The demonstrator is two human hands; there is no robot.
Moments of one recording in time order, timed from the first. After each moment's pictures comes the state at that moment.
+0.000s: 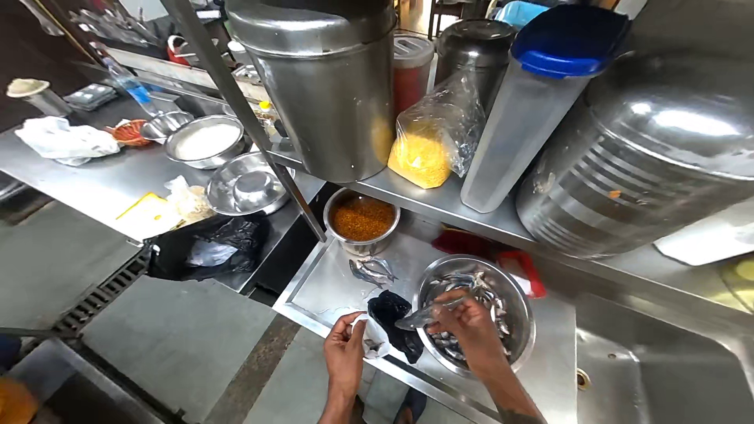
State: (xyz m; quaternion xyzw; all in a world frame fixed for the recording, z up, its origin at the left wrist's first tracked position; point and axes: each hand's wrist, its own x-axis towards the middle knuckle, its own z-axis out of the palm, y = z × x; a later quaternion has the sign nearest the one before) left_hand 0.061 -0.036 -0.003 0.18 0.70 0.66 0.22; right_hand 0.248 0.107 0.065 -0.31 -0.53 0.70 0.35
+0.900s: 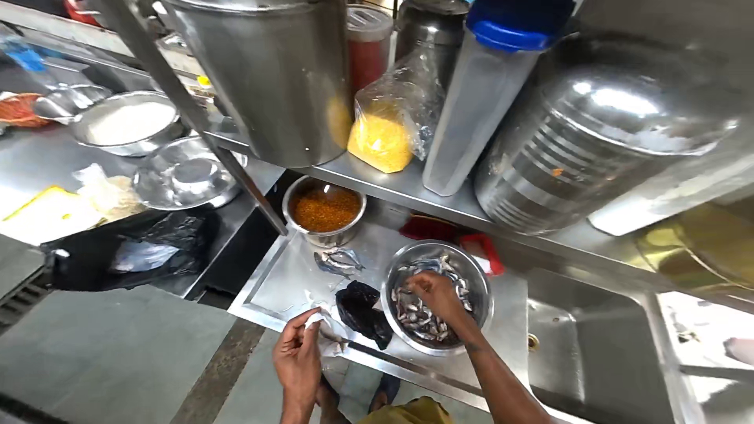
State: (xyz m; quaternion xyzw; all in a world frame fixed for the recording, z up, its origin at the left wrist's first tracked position) left_hand 0.060 -0.051 0.001 0.27 0.66 0.69 0.13; right_hand 0.273 0.183 -0.021 -0.40 -0.81 0.41 0.16
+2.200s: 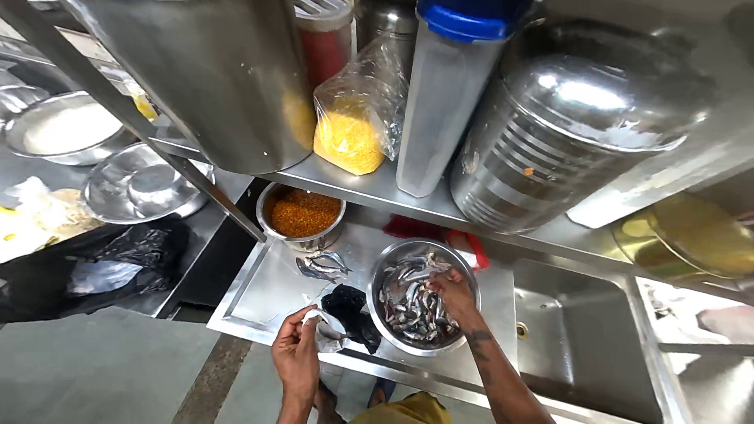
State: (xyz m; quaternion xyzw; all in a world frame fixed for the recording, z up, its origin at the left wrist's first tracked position) left_hand 0.068 -0.016 -0.006 0.25 0.66 0.69 0.18; right_hand 0.324 0.214 -0.068 -0.51 -0.37 0.67 0.40
